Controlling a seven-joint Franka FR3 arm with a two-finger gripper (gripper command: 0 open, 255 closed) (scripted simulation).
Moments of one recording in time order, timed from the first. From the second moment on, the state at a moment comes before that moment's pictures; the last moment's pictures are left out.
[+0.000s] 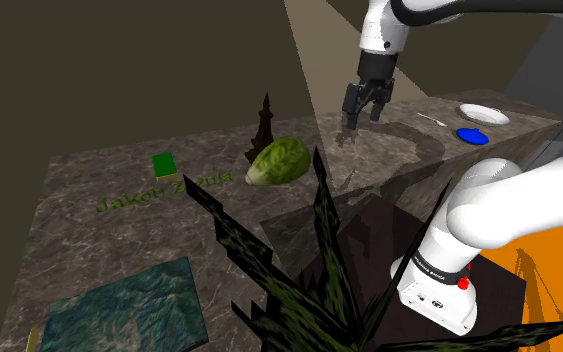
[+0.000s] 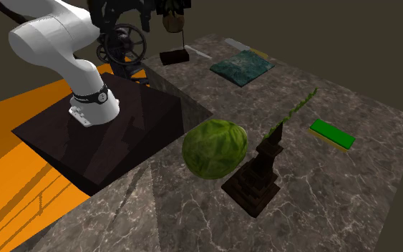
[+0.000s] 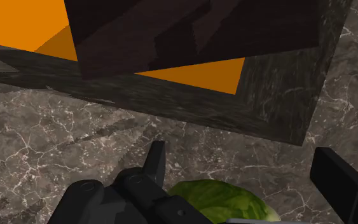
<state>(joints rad) 0.00 -0.76 0.01 -2.45 0.03 1.60 0.16</state>
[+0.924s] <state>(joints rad) -0.04 -0.45 0.04 -2.45 -0.05 2.11 0.19</state>
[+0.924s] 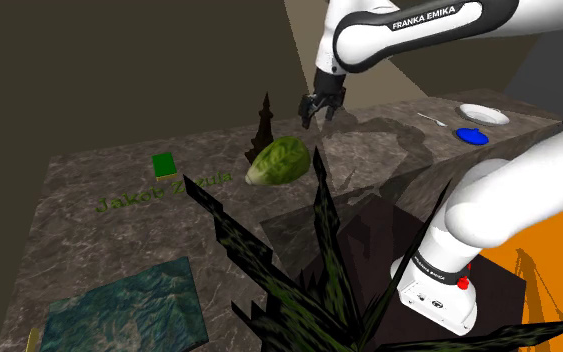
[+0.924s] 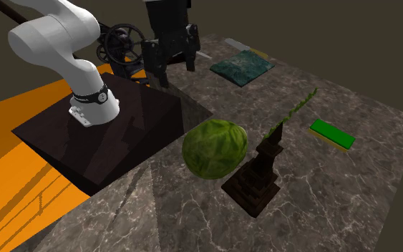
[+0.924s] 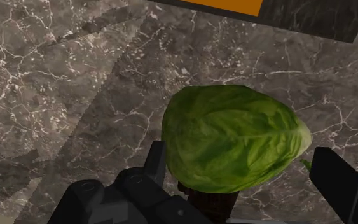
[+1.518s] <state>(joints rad) -0.08 -0.16 0.08 -2.31 -0.18 2.43 0.28</state>
